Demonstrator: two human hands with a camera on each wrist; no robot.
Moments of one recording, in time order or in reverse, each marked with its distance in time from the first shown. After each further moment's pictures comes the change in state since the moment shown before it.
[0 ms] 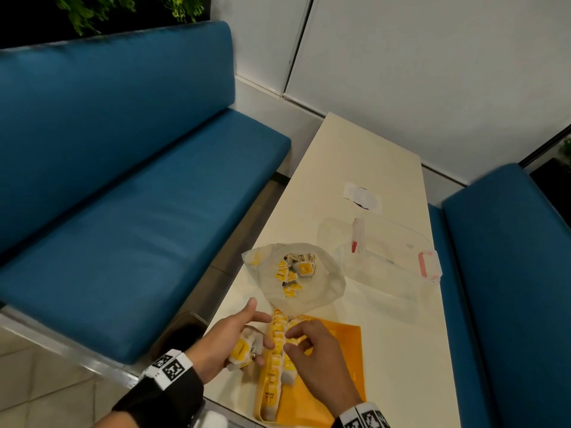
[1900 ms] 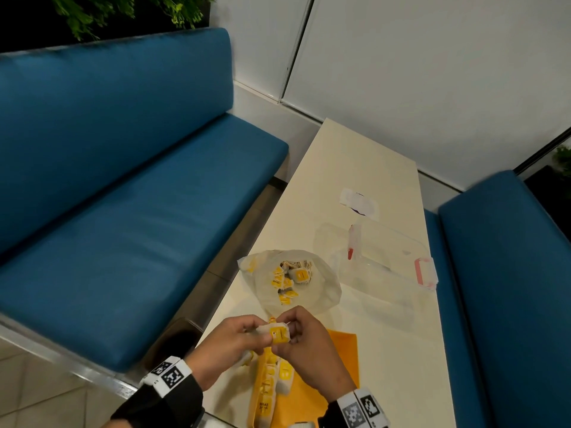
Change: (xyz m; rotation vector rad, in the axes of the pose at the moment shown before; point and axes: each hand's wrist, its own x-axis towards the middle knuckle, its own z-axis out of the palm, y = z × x) left_hand 0.006 0.001 0.008 0.127 0.001 0.237; right_hand 0.022 -0.029 -0.015 0.249 -0.142 0.121
